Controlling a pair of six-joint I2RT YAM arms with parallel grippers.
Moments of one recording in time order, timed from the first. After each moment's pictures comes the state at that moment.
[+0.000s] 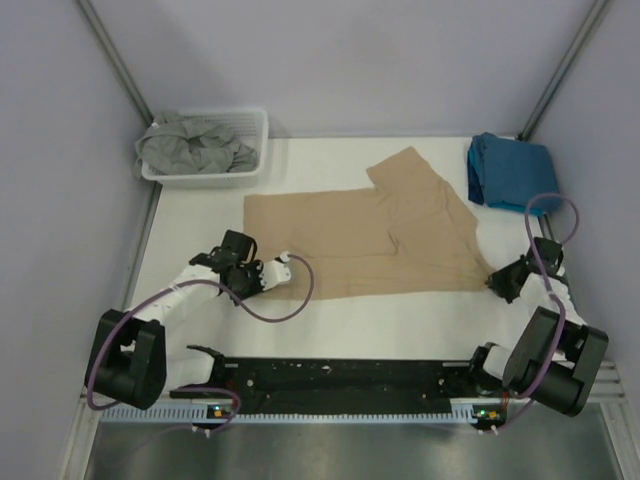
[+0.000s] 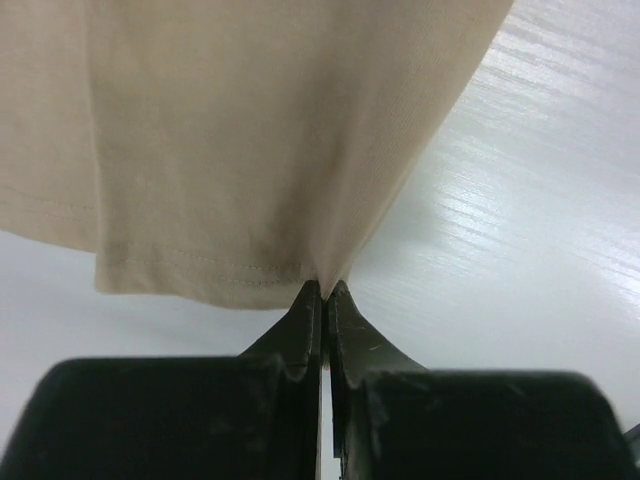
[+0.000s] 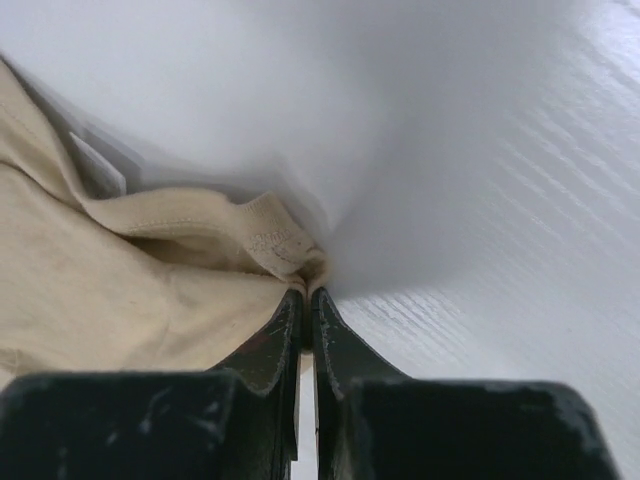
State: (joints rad) left arm -0.31 1.26 0.63 -0.61 0.16 0.94; right arm -0.44 1.22 0.51 -0.33 -0.10 0.67
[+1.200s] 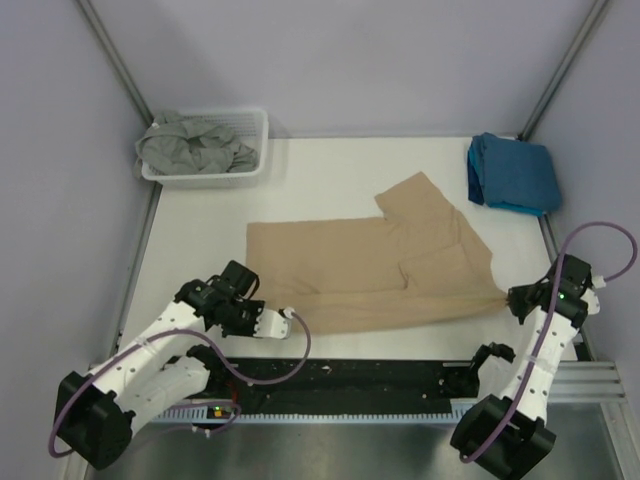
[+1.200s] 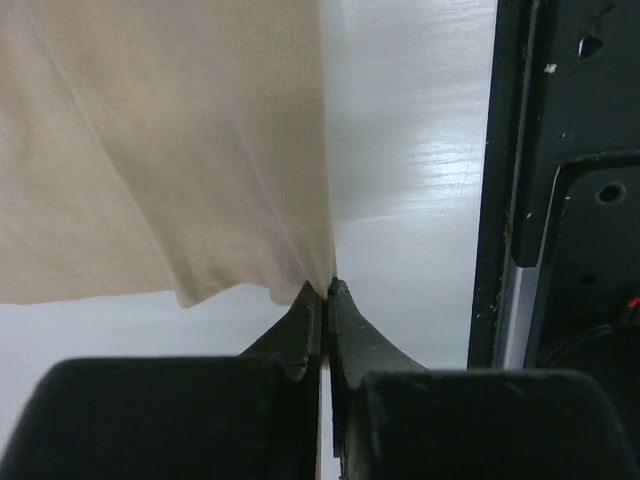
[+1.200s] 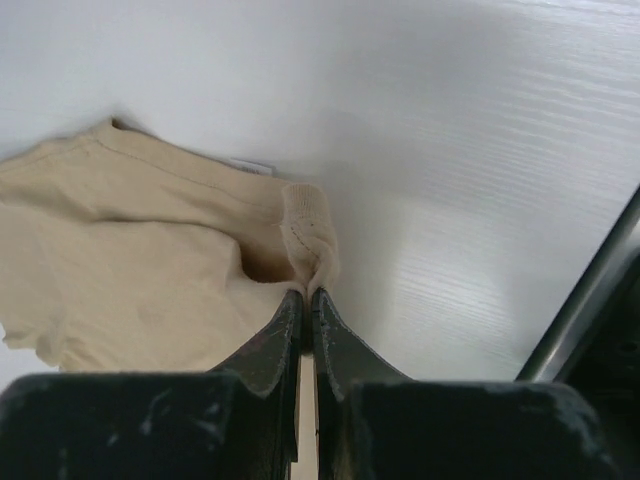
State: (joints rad) left arm -0.53 0.87 0.56 -1.01 0.23 1.16; right arm -0.62 0.73 0.62 -0.91 0.00 0.87
